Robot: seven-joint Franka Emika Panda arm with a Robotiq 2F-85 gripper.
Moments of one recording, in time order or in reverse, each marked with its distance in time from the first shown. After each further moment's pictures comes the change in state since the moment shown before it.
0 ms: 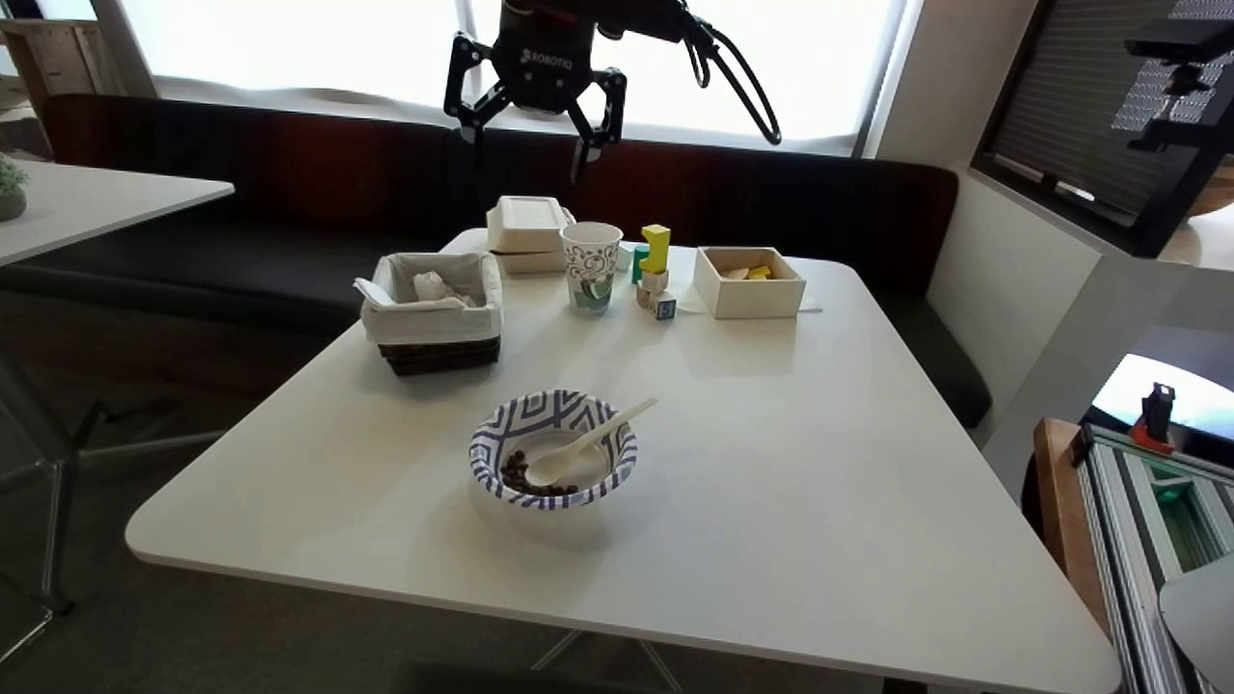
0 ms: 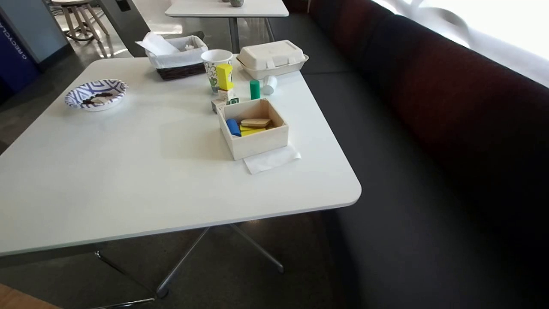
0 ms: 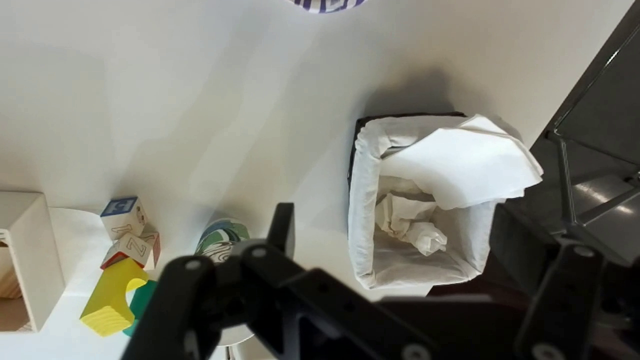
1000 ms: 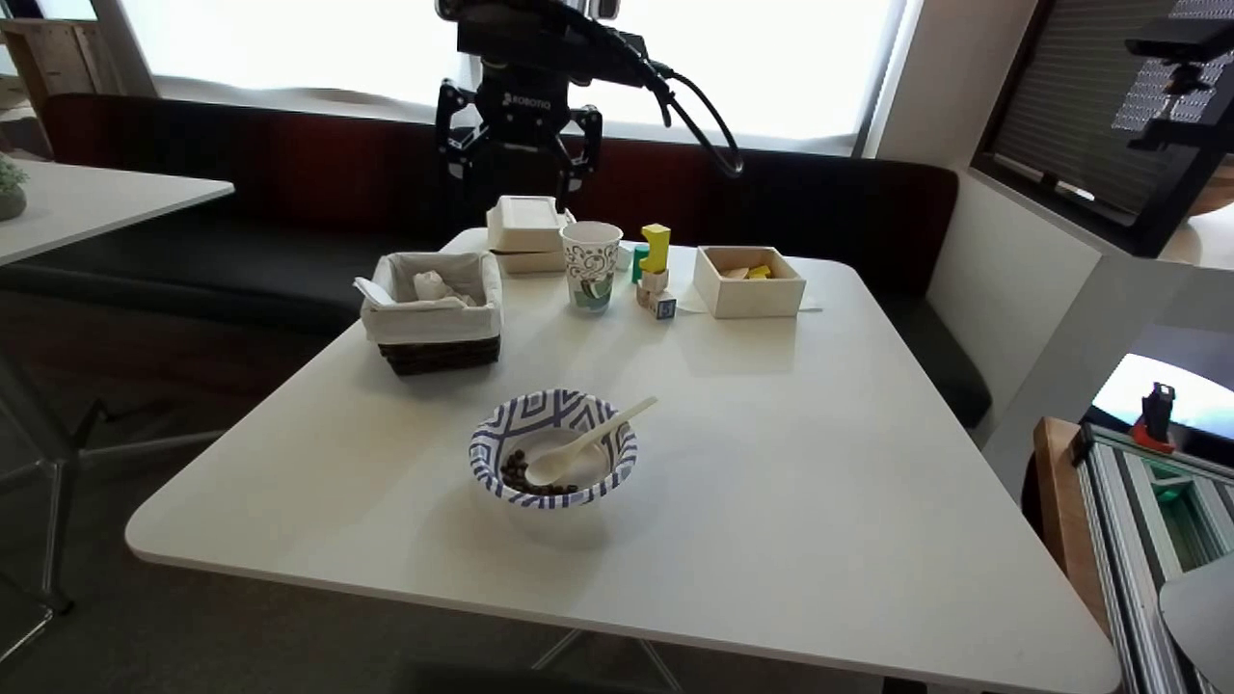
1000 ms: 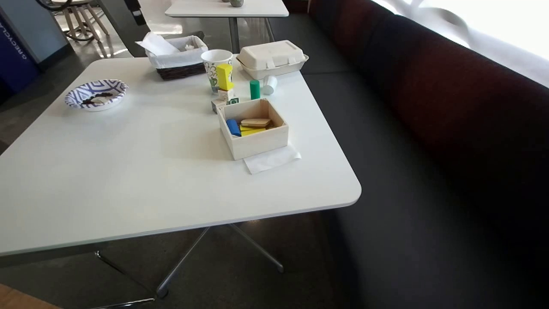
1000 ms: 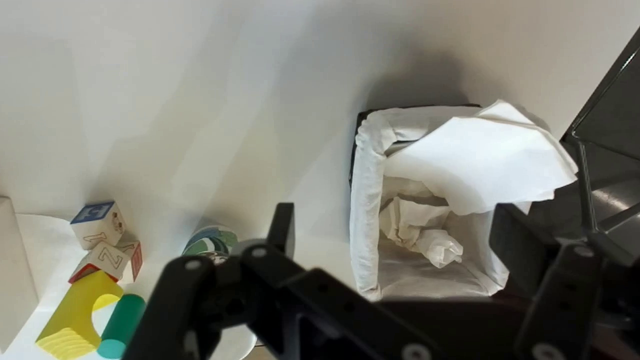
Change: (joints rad) arm 0.042 0.141 -0.055 0.110 0.011 0.000 -0.005
